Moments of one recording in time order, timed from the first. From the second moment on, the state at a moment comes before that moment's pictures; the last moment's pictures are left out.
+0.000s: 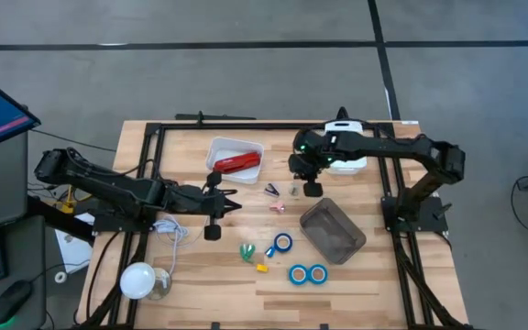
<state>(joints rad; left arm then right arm) -0.22 1.14 0.68 -0.03 -0.33 0.06 -0.31 1.60 1.16 -0.65 -0.19 -0.41</state>
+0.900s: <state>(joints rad) -0.22 1.14 0.61 -0.05 -0.33 0.01 -0.20 1.79 1.19 -0.69 0.08 -0.45</state>
